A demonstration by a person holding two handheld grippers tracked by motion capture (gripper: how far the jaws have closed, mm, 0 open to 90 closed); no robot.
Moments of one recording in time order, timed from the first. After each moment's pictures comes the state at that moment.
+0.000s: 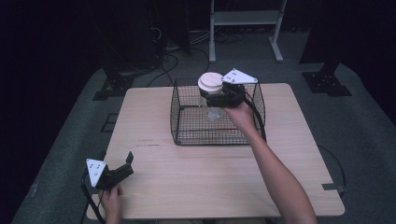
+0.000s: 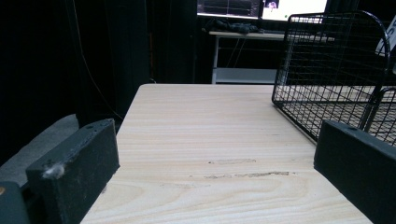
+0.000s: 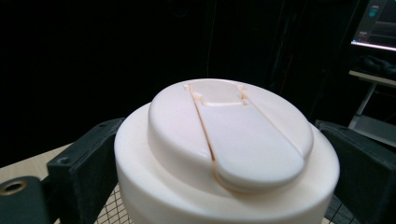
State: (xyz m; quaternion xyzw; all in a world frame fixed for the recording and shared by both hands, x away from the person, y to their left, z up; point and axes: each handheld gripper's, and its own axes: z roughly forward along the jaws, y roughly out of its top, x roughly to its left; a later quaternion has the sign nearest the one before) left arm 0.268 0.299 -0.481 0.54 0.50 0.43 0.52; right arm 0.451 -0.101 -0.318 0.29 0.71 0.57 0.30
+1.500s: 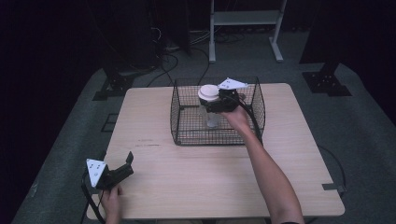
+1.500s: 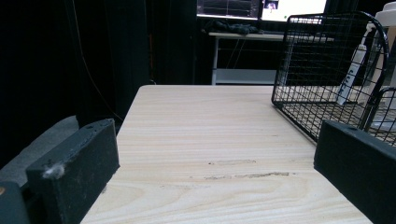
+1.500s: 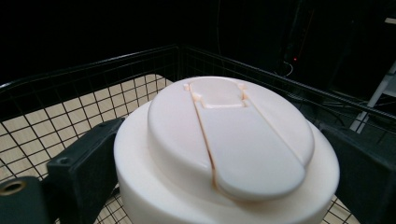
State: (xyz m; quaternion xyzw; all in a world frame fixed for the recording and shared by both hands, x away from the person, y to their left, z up) left arm 0.268 0.298 -0.481 0.54 0.50 0.43 0.52; right arm 0.496 -0.100 -0.384 0.31 0.75 0.54 0.24
